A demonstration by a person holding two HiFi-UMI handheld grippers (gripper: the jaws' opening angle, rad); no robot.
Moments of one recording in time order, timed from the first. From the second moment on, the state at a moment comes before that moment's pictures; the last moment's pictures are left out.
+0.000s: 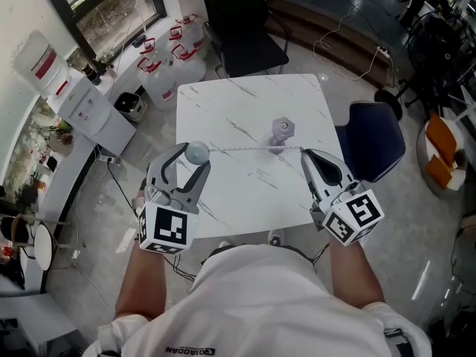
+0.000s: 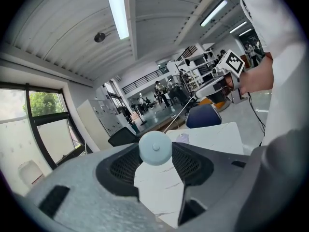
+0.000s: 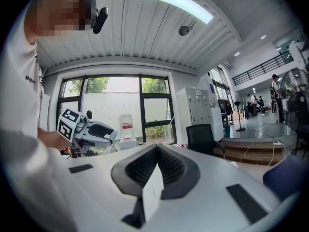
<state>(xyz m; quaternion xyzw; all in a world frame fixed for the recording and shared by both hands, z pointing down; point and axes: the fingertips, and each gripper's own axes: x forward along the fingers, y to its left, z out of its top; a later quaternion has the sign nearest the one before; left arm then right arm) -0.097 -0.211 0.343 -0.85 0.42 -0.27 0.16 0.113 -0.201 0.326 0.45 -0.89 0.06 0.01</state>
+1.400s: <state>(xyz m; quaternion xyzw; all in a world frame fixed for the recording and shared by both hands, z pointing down) -0.127 -0.219 0.344 -0.84 0.44 -0.28 0.16 0.151 -0.213 0.324 0.51 -0.86 0.05 0.01</state>
